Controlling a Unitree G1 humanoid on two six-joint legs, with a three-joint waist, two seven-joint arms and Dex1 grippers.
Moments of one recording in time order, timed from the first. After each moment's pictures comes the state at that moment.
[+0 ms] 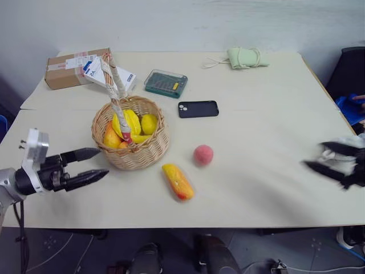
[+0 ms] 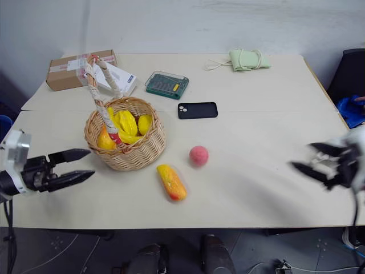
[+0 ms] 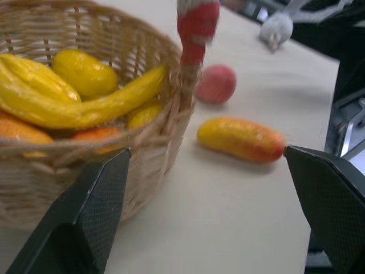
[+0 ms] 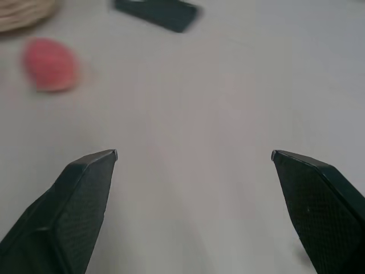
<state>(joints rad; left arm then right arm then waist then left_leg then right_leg) 0.03 0.92 0.48 -0.14 -0.75 0.55 -1.16 0.15 -1.01 -0.52 -0.41 0.73 0.62 1.02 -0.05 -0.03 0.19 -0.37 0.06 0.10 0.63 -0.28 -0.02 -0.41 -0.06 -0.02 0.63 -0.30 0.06</state>
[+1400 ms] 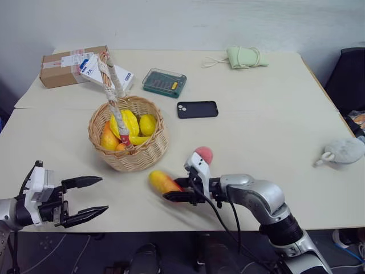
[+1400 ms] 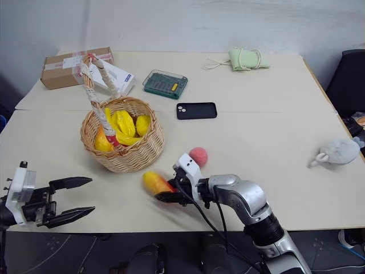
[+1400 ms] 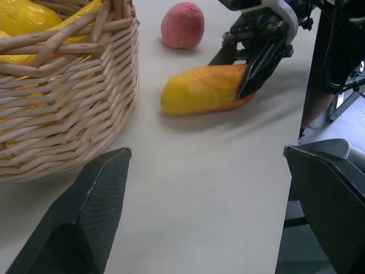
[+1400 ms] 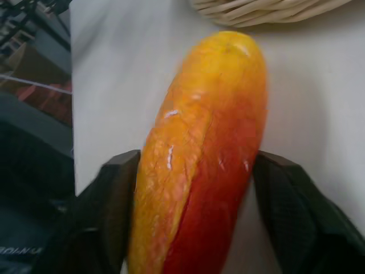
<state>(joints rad) 0.24 0.83 0.52 -0.19 -0.66 0.29 -1.27 -0.42 -0.32 0.34 -0.26 0.54 0.97 0.76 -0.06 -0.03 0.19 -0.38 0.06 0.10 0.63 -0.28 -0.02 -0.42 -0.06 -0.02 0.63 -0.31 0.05</state>
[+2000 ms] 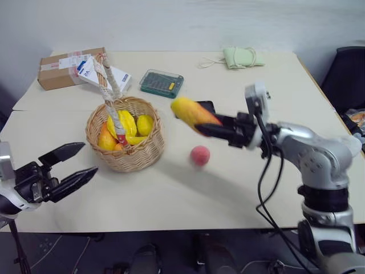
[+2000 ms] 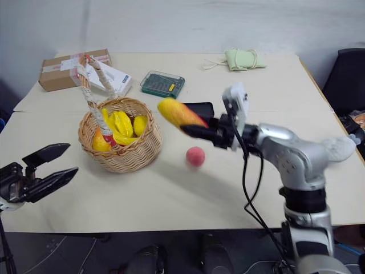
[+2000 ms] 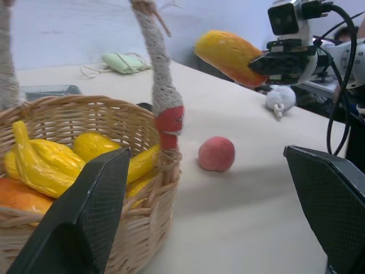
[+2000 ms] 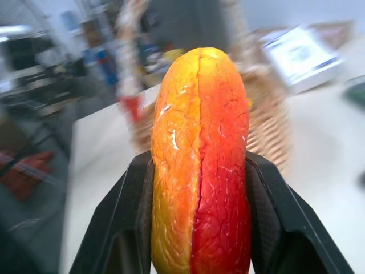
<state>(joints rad) 0.20 0.75 0.73 -0.38 -1.04 0.55 -0.93 -0.85 -0.36 -0.04 -0.05 0.72 0.90 0.67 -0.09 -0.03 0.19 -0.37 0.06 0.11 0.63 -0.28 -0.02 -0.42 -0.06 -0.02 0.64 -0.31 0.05</state>
